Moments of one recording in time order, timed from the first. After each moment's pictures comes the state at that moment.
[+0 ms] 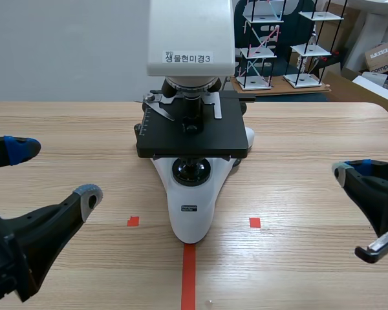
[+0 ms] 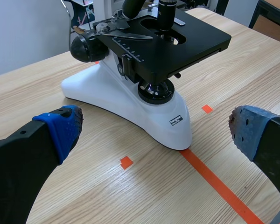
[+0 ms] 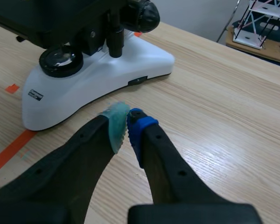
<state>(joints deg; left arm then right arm) 47.7 -32.6 -8.4 120.5 -21.8 -26.4 -10.1 -39.4 30.6 12.6 106.4 17.2 27.4 11.3</state>
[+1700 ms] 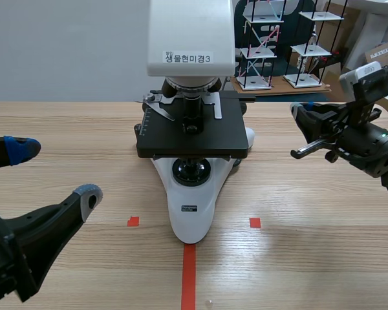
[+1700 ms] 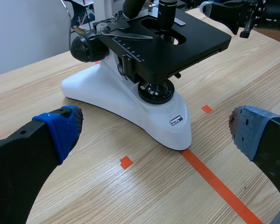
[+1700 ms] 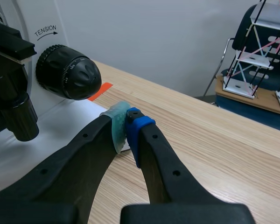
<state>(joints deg) 47.7 -32.6 -8.4 120.5 -21.8 -26.4 -10.1 12.2 30.5 -19.6 57.7 17.0 24.5 30.1</state>
